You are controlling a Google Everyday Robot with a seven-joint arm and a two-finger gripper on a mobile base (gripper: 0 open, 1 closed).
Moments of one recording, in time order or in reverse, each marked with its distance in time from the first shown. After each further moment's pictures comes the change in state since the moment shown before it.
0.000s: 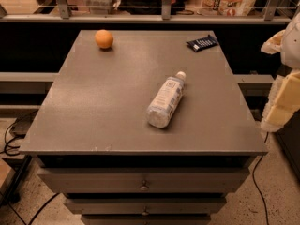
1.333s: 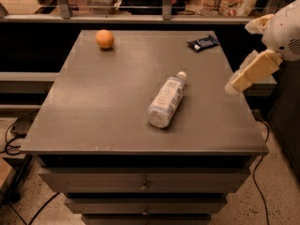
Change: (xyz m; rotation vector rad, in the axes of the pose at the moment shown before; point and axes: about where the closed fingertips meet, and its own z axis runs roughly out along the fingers) arm -0.049 -0.079 0.026 0.124 -0.420 0.096
